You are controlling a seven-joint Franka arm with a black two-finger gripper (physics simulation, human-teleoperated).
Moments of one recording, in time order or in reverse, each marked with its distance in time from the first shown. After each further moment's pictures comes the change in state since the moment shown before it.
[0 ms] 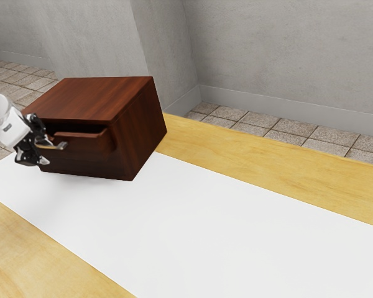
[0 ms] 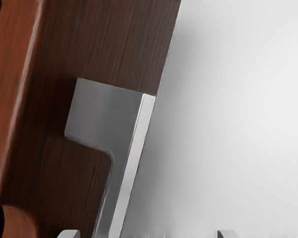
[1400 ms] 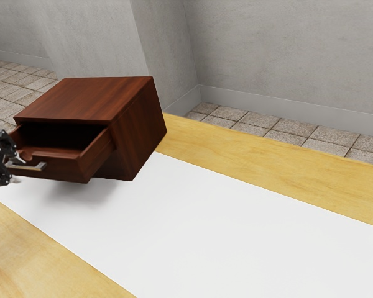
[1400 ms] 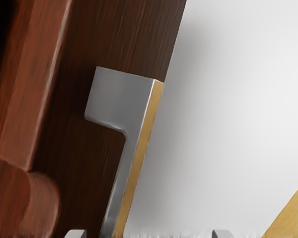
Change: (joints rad) arm 0.556 -0.134 -0.474 -0.260 0.029 -0.020 0.003
